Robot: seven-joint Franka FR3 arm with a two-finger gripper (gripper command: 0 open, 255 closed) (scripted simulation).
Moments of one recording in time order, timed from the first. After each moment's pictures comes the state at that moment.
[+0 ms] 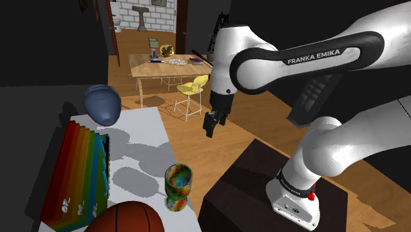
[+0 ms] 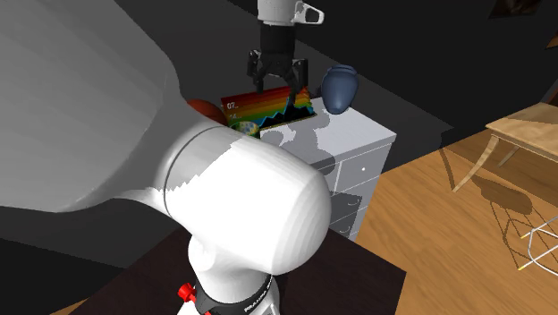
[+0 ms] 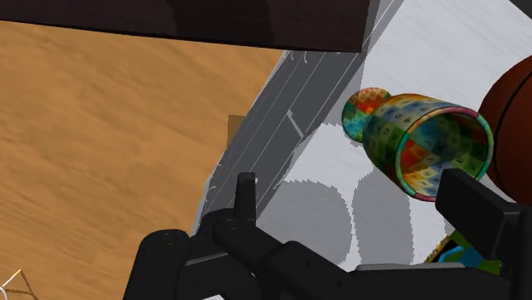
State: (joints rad) arm 0.07 -0.59 0.34 -2.61 0.25 1.97 0.14
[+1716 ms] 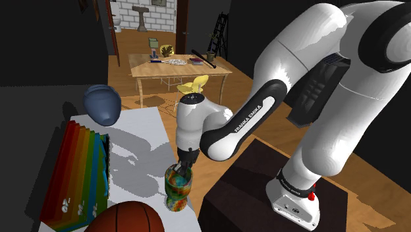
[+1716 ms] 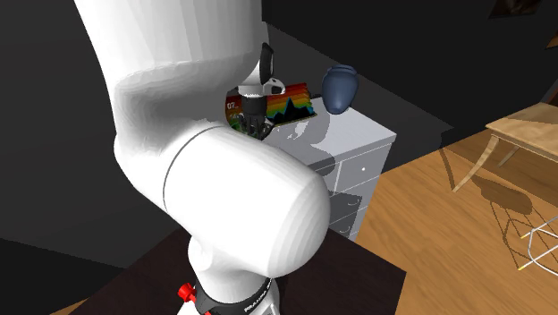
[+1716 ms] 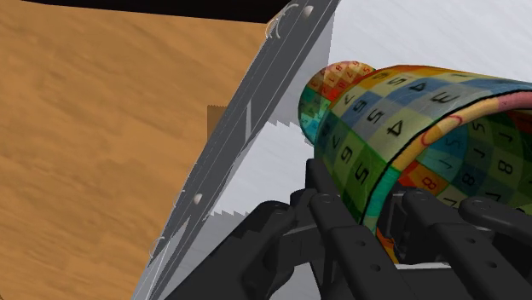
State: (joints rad) arm 0.03 0.05 0.60 -2.59 0.01 2.61 0.55
